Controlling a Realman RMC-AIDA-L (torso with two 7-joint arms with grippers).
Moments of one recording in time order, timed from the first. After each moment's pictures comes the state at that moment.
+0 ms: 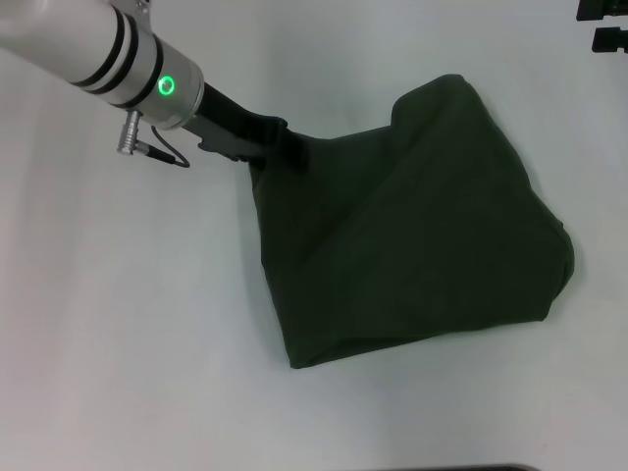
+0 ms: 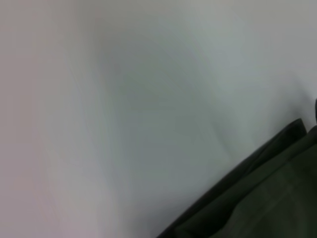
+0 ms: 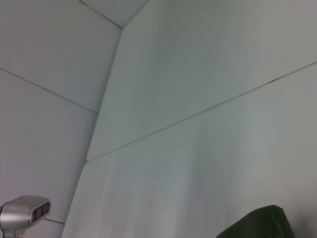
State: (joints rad) left arm -1.00 -2.11 1.02 0.54 2.52 1.17 -2.69; right arm 0.61 1.83 -0.48 -0.76 -2.19 -1.66 2.51
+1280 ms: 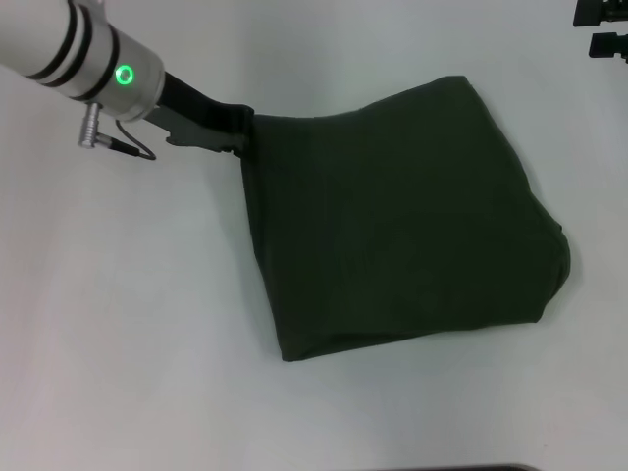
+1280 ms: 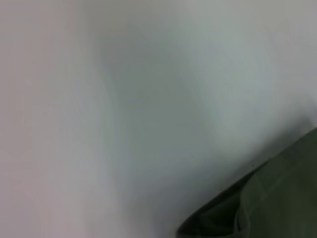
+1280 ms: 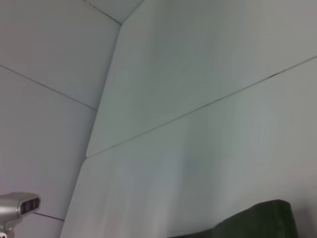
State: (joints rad) left arm -0.95 -2.08 0.98 0.60 2.52 1.23 -2.71; right arm 0.61 1.83 -0.49 -0.75 -2.19 -1.66 2.51
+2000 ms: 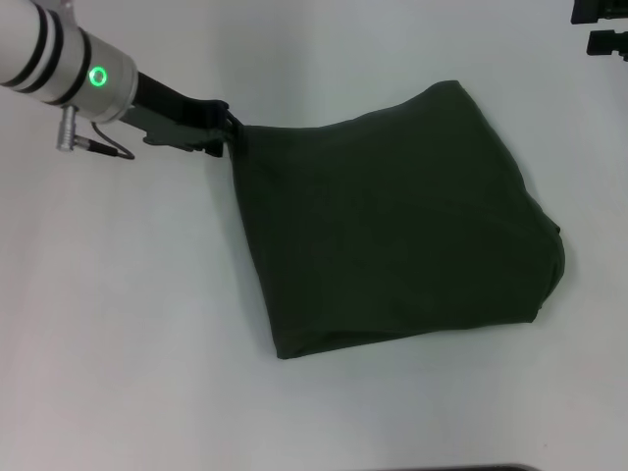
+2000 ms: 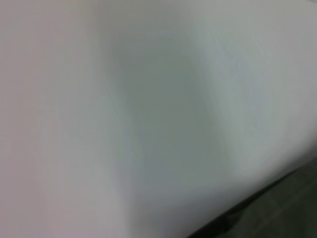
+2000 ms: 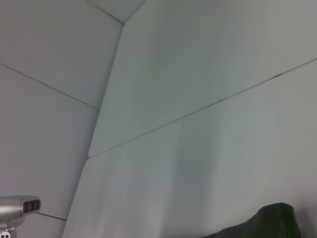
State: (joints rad) left arm -0.91 -2.06 0.95 0.61 2.53 1.21 -2.72; right arm 0.61 1.83 -0.48 -0.75 -2.19 -1.66 2.51
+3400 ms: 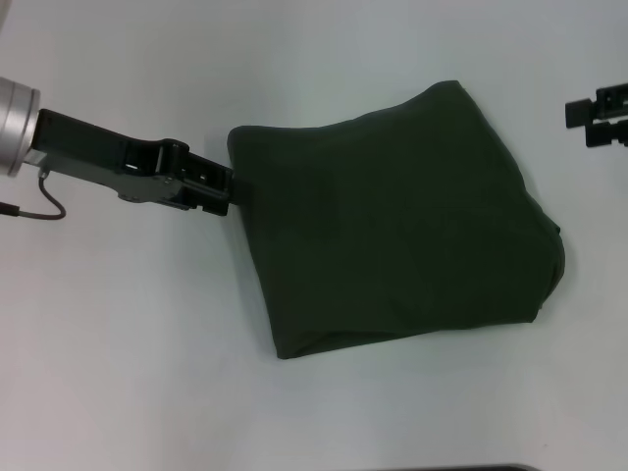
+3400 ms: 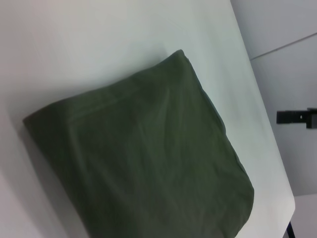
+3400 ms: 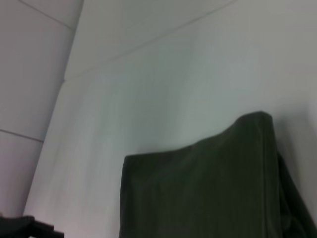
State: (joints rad) left arm -0.74 -2.06 0.70 0.86 2.37 1.83 -2.54; right arm 0.60 1.82 -0.57 -0.76 -2.29 -1.77 2.48
